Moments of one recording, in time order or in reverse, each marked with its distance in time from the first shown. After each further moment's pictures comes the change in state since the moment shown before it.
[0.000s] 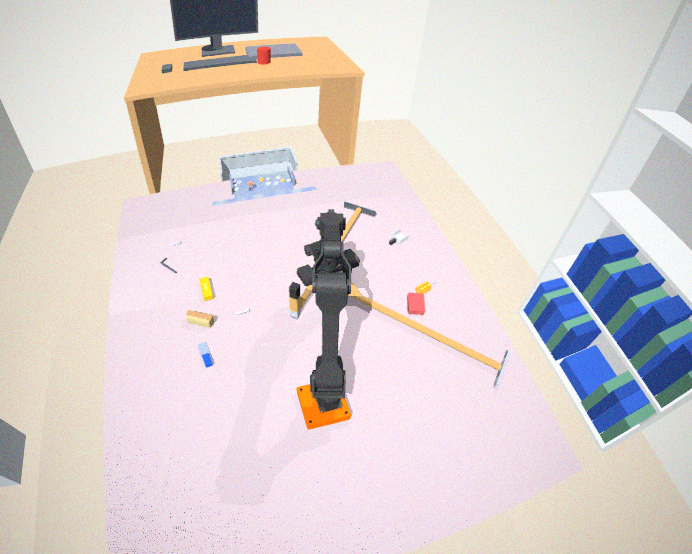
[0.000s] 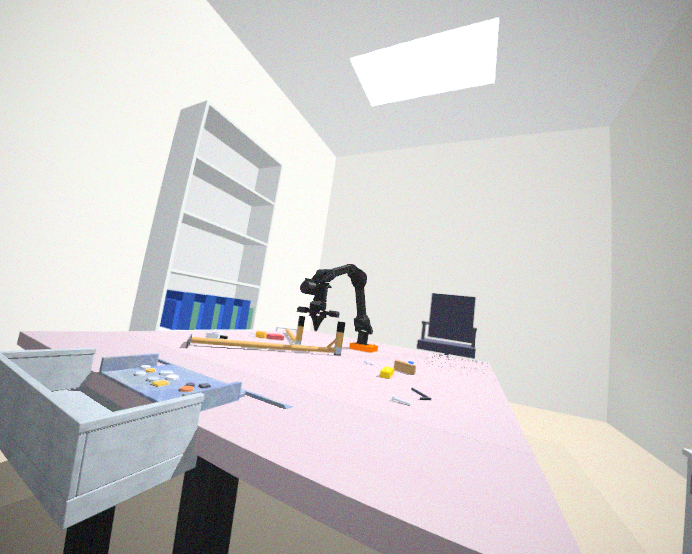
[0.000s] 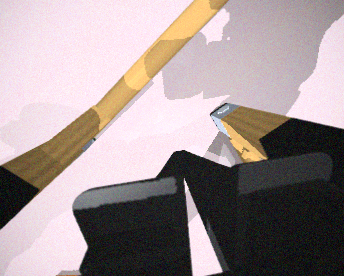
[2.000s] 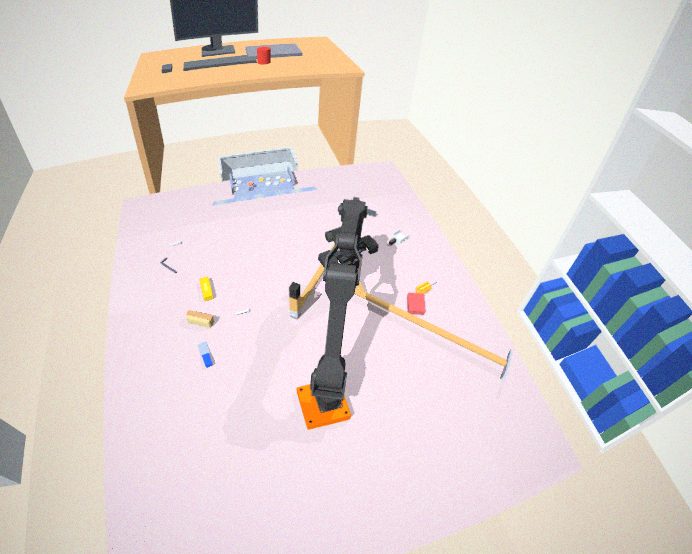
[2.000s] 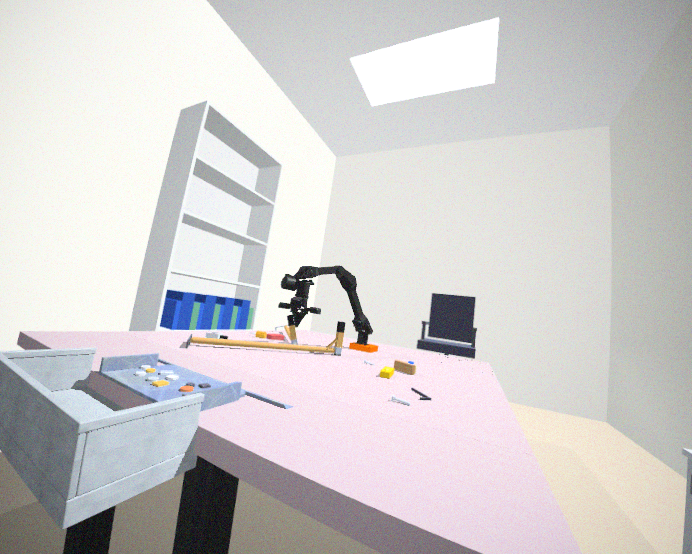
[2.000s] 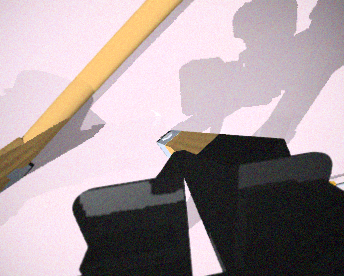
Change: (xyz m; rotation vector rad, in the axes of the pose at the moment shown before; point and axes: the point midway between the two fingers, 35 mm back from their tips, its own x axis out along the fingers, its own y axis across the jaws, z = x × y) arm -0.006 -0.084 0.021 -0.007 -0.026 -0.025
